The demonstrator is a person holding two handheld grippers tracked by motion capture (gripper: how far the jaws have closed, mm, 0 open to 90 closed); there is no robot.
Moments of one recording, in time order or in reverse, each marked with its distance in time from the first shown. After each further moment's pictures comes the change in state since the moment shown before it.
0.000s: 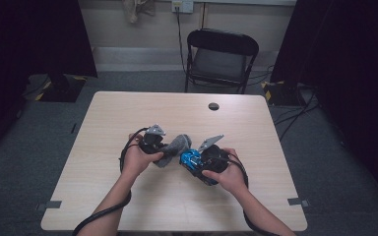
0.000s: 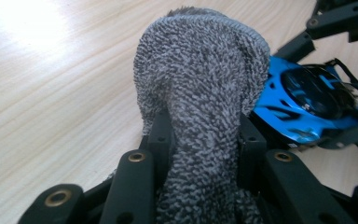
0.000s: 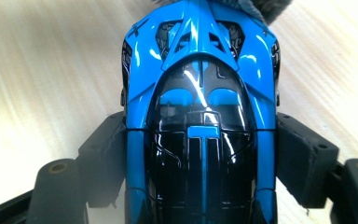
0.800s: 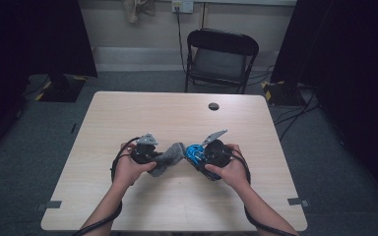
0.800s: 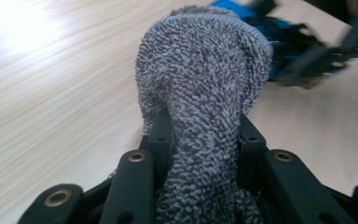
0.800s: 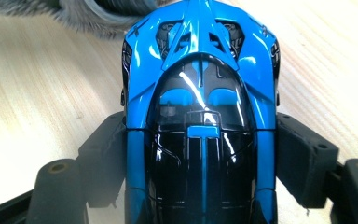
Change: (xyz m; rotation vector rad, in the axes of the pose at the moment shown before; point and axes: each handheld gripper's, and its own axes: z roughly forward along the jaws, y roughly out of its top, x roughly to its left) left arm -0.001 -0.034 -0.019 -0.035 0.004 -0.041; right arm -0.017 0.002 -0.003 0.018 -0.037 0.054
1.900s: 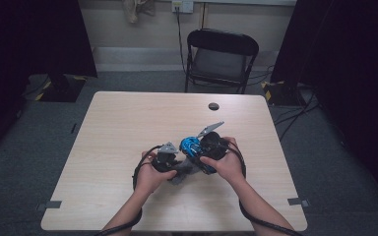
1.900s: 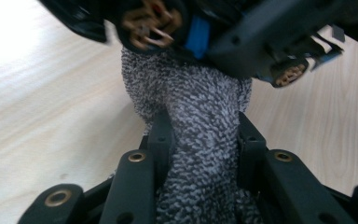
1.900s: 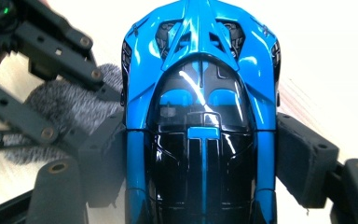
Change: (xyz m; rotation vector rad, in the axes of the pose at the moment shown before) left arm -0.045 0.001 0.058 0.003 -0.110 0.028; right arm 0.001 0.027 -0.007 -0.026 -0.012 0.027
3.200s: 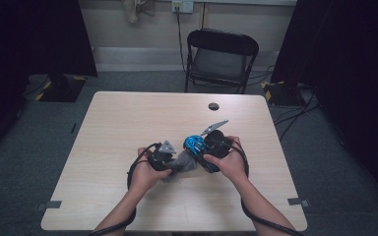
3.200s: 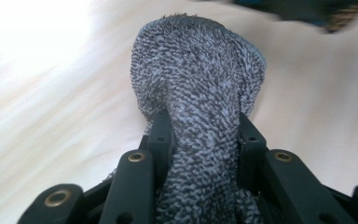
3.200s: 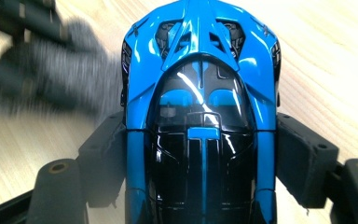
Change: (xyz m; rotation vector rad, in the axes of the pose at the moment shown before) left arm 0.013 0.007 -0.025 0.119 0.194 0.072; right arm -0.010 -0.004 -0.004 0.003 -0.010 0.038
